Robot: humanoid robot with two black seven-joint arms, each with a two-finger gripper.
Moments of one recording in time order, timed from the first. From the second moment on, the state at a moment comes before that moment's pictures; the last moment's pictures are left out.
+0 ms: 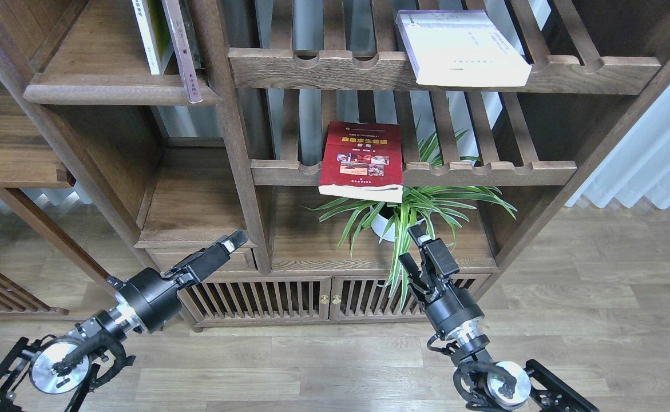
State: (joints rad) left arm 0.02 0.09 -1.37 -1.31 0.25 -0.49 0.45; right arm 0.04 -0.07 0.99 1.05 0.37 0.58 0.02
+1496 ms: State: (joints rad) left arm 0.09 0.09 -1.41 -1.25 0.23 -0.49 0.46; right arm 0.28 0.01 0.74 0.96 0.32 0.58 0.16
